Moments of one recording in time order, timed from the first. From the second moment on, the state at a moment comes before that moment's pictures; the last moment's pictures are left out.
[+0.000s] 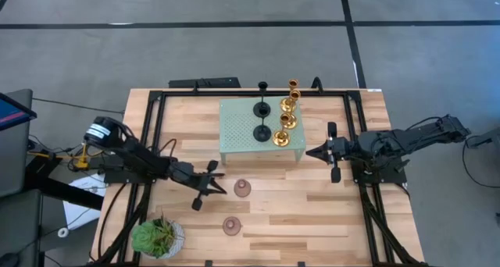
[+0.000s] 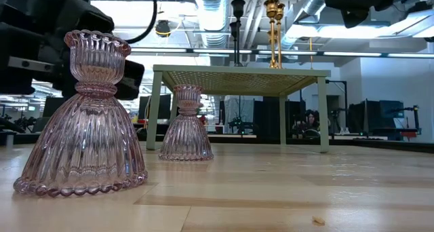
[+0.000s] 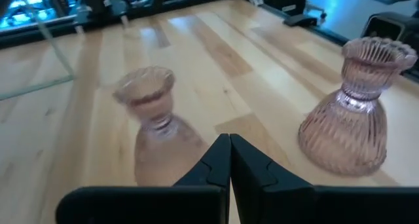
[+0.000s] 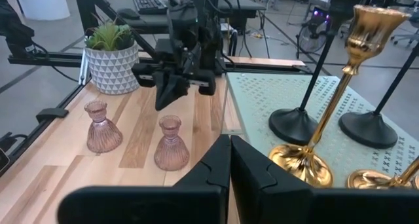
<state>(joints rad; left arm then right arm) -0.34 1.42 0.22 1.05 -0.01 0.17 0.29 0.61 0.53 -0.17 0.32 0.00</state>
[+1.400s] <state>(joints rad) -0.40 1.51 0.44 0.91 -0.58 -0.12 0.29 0.61 0.53 -0.27 0.31 0.00</state>
